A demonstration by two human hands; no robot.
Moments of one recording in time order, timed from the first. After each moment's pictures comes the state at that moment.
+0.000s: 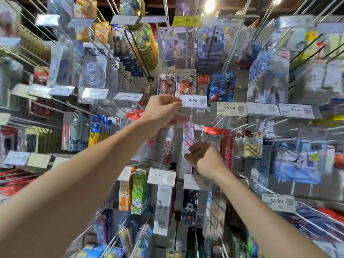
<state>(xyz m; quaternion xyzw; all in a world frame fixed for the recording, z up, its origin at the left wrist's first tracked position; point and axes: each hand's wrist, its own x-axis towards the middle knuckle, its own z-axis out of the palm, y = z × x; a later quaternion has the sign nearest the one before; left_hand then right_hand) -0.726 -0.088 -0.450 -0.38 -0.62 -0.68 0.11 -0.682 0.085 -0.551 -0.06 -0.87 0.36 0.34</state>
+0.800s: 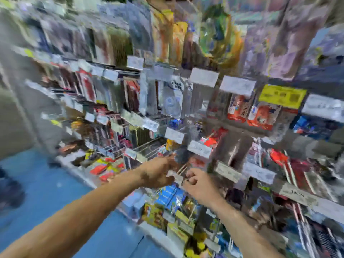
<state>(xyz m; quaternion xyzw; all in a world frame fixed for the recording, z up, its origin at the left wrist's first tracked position) -0.722 -0.316 -0.363 -0.28 -0.94 -0.18 -0.08 -0.679 -0.104 -0.388 0.04 -0.91 0.41 0.01</state>
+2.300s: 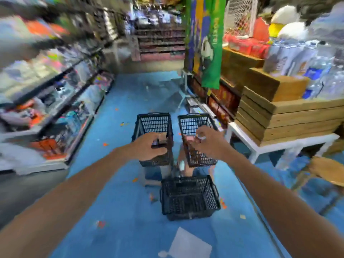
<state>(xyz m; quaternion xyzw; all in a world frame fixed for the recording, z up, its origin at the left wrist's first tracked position) 0.458 -0.140 -0.251 0.86 -0.45 -0.19 0.17 0.280 -0.340 -0.254 0.91 -0.26 0.12 -0.30</state>
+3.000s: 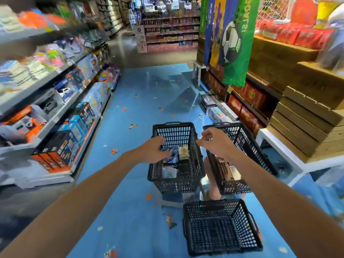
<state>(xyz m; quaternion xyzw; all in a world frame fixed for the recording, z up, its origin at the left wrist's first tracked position) 0.764 -0.220 -0.297 0.85 -0.41 -0.28 0.19 0.609 -0.428 -0.310 0.86 -0.28 0.11 -0.41</state>
